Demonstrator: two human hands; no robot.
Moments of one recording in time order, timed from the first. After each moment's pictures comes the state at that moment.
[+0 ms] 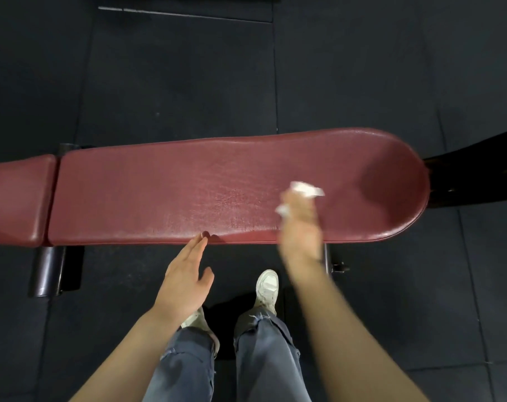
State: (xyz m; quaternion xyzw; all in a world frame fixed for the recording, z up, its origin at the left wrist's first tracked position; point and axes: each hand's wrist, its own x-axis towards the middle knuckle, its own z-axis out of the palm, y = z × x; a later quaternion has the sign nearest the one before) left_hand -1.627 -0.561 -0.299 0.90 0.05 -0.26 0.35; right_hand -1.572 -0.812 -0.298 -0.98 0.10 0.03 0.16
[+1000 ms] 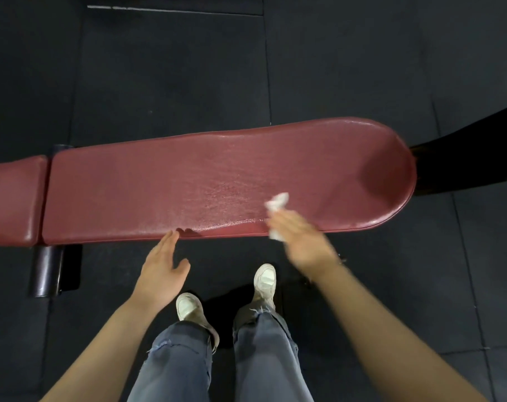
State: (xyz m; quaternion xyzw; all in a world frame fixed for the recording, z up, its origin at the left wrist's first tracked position) left_hand -1.623 -0.543 -0.293 0.89 0.13 -0.28 0.33; right_hand -1.593 -0.844 -0.286 -0.96 -0.18 0.13 0.18
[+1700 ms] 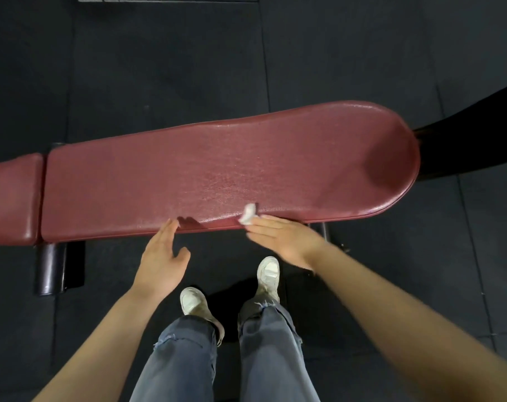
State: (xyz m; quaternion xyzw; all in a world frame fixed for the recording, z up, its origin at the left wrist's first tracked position) left_hand -1.616 -0.551 -0.291 0.90 0.13 -0.26 0.32; right_hand -1.584 -0.843 -0.306 -0.89 -0.39 0.18 0.16
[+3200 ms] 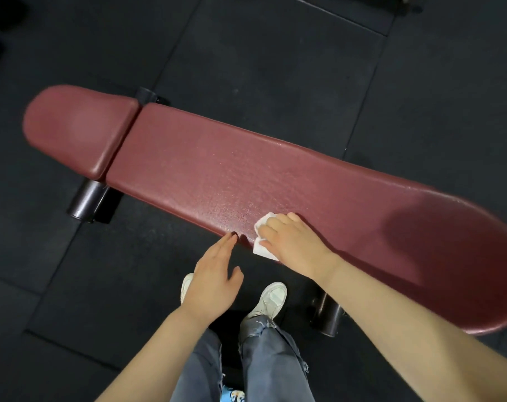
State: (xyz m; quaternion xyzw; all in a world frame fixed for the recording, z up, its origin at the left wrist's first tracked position) left_hand -1.630 -0.563 -0.302 0.85 0.22 -0.20 0.43; right_hand -1.492 -0.723 -0.326 -0.85 -0.51 0.13 0.05
